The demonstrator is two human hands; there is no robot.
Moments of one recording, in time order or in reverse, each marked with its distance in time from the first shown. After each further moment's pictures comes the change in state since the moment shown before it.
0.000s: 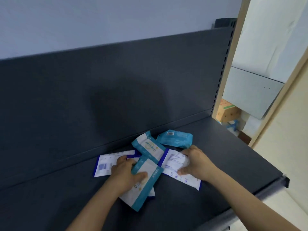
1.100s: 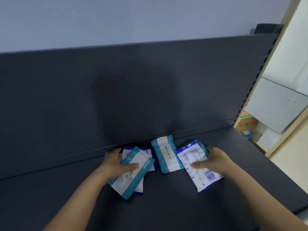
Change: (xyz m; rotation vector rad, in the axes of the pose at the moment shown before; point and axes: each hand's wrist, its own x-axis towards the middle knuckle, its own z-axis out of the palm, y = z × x) left_hand 0.022 -0.070 -0.050 -0.375 0.104 -0.175; right_hand 0.040 -0.008 -0.016 0.189 -0.029 0.265
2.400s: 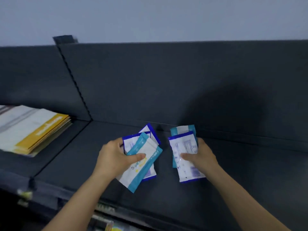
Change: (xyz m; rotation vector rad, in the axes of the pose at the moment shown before) left_hand -0.185 -0.044 -0.018 -0.160 0.700 -0.109; right_hand -0.072 -0.100 0.078 0.220 -0.234 -0.452
